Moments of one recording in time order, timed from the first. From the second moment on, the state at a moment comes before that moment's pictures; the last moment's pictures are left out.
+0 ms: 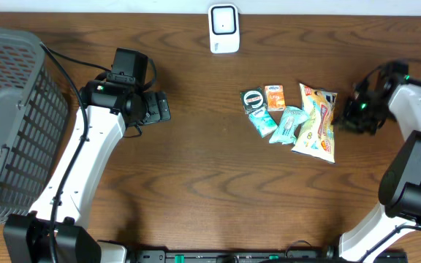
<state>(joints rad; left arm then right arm) -0.19 1.55 1.32 -1.01 -0.06 -0.41 -0.29 1.95 1.43 -1.00 -0.32 0.11</state>
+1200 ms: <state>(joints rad) -0.19 1.55 1.32 -1.01 -0.06 -0.41 -0.12 1.94 1.25 -0.84 -0.01 0.18</state>
